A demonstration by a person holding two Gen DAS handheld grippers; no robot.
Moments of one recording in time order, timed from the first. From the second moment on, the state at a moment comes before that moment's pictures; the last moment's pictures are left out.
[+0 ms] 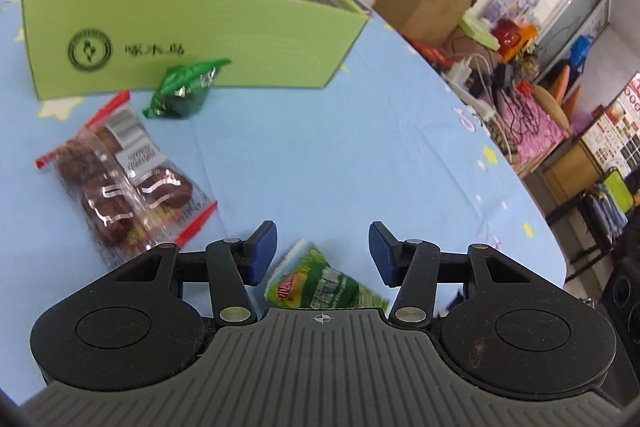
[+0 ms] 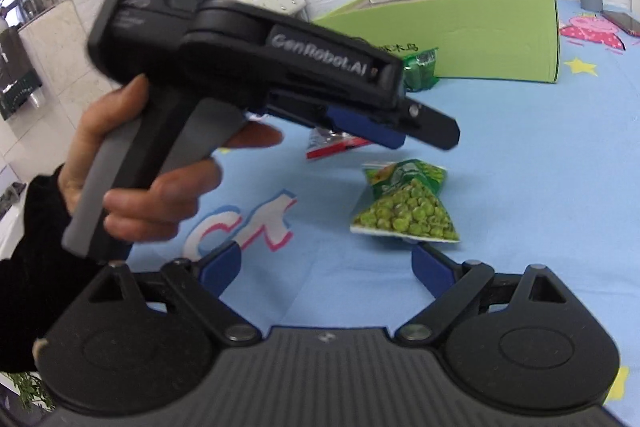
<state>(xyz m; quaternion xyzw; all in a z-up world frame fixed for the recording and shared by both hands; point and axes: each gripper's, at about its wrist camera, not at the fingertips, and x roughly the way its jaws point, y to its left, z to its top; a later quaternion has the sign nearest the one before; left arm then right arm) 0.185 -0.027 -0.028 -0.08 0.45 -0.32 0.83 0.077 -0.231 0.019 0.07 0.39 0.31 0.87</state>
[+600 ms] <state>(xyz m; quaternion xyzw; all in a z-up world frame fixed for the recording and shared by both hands) 0.170 -0.015 -0.022 -0.09 0.43 -0.31 0.84 0.100 -0.234 0.021 0.04 0.39 0.28 0.88</state>
